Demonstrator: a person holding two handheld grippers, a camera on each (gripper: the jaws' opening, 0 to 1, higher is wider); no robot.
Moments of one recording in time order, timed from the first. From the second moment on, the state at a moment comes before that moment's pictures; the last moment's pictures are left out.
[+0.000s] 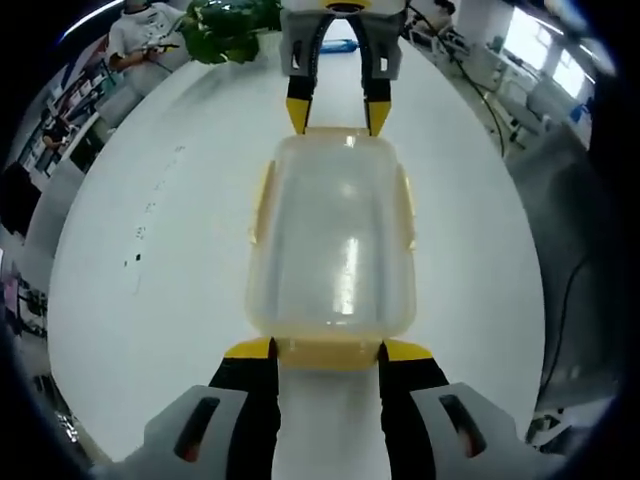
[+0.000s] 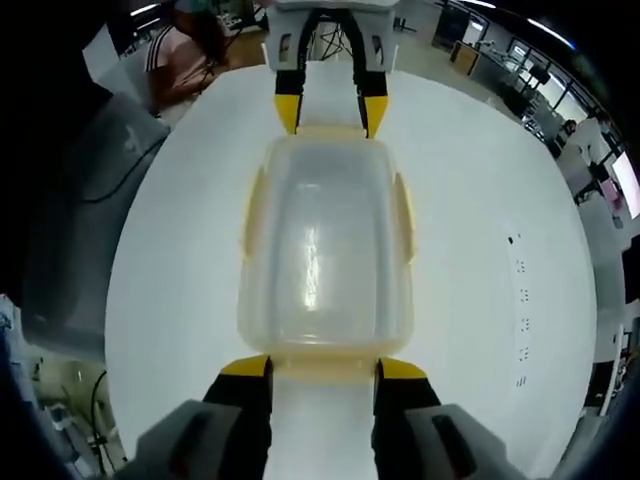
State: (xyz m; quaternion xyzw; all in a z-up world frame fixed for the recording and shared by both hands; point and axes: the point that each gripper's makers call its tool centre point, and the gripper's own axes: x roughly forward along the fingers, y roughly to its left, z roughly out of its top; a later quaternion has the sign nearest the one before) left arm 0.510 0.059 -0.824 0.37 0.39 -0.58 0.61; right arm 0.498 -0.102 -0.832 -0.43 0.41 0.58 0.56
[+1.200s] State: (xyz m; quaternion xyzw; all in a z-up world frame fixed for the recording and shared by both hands) left arm 0.498 0.068 -0.807 0.30 0.38 -0.61 0.63; right arm 0.485 -0.103 -0.808 -0.35 0.38 0.58 0.63
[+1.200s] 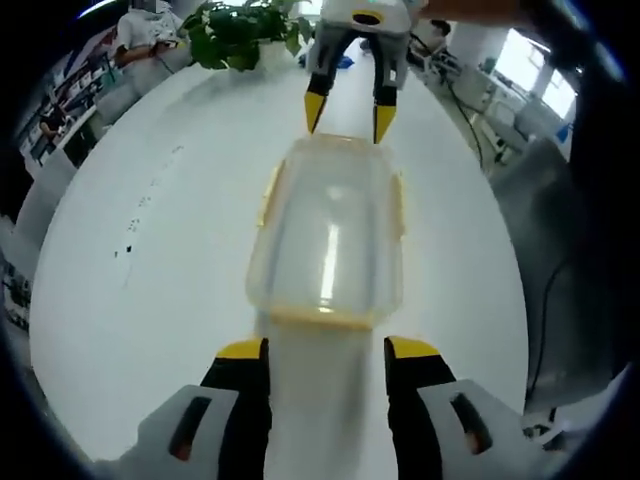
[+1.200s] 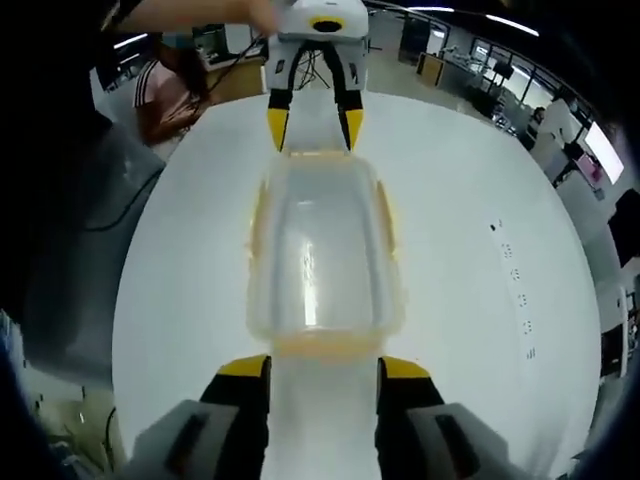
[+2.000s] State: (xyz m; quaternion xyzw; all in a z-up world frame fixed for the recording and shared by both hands) left arm 0.496 0.017 -0.791 0.27 0.31 -0.63 0.66; right arm 0.494 -0.058 -0.800 -0.33 0.34 0.60 0.65
